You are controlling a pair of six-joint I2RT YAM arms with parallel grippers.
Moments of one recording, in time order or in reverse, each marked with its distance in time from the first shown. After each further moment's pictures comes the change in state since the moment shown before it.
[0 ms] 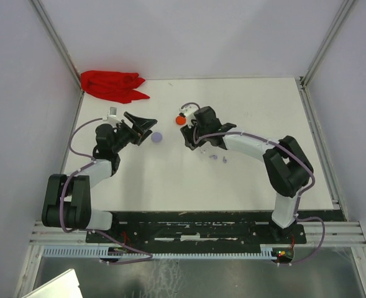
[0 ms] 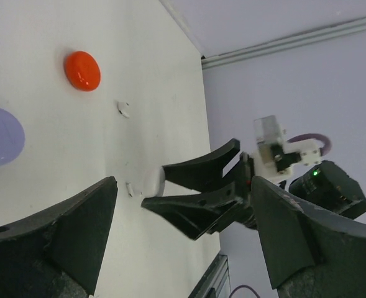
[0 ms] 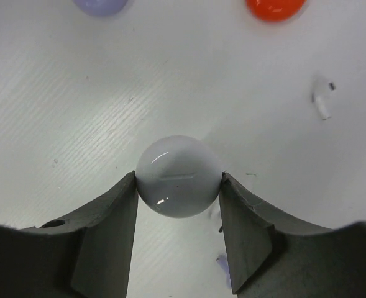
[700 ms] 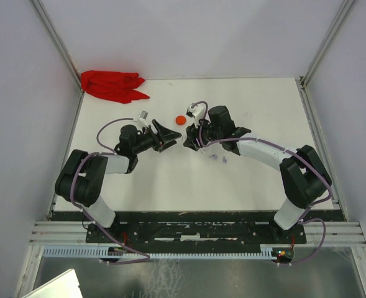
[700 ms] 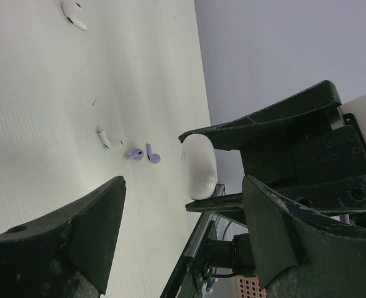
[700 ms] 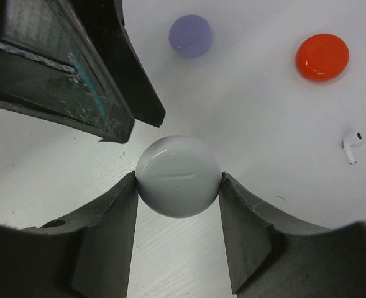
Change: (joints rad) left arm -0.221 0.257 0.047 0.172 0.120 0.000; right arm -0.074 -0.202 -0.179 0.200 -0.299 -0.036
